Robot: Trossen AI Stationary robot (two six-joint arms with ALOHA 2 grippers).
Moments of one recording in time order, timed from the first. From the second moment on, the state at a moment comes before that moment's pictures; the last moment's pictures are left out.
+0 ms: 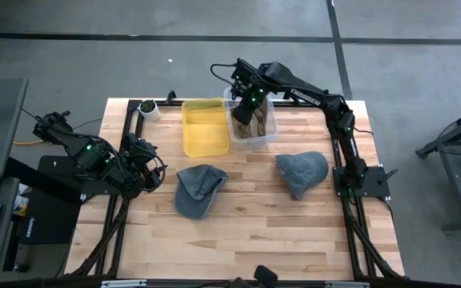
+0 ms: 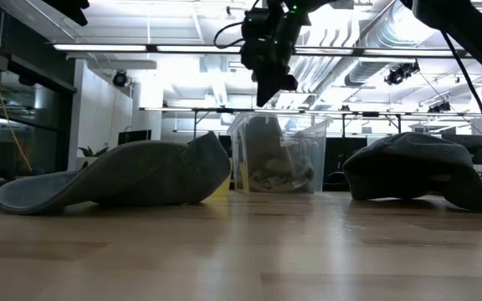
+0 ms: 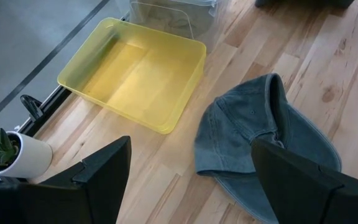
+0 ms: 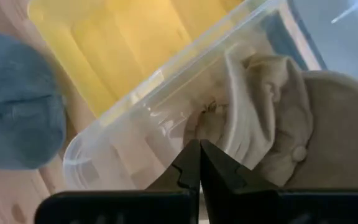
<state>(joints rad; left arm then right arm) -0.58 1.05 1.26 -1.45 -0.76 -1.00 -0.51 2.11 2.22 -1.28 -0.12 0.03</state>
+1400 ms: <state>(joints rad) -0.58 1.05 1.26 -1.45 -0.78 -0.97 -0.13 1.80 1.78 -1.52 0.06 0.55</state>
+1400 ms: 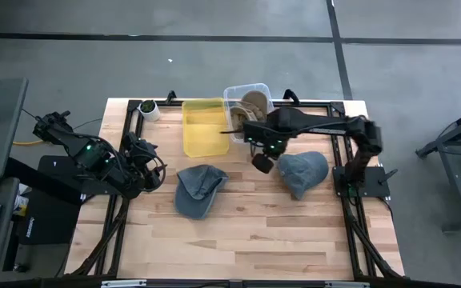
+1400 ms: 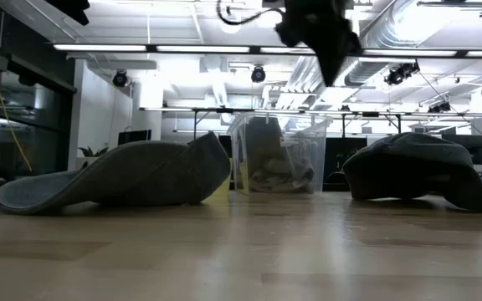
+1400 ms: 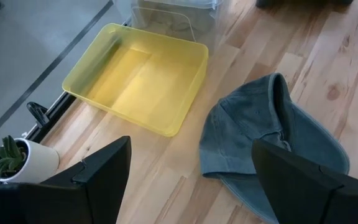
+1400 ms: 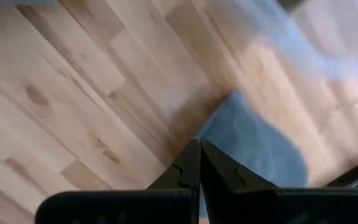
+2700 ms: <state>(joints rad) -0.58 0.86 1.06 -1.41 -0.78 -0.84 0.00 1.32 1.19 -1.03 -0.02 0.94</state>
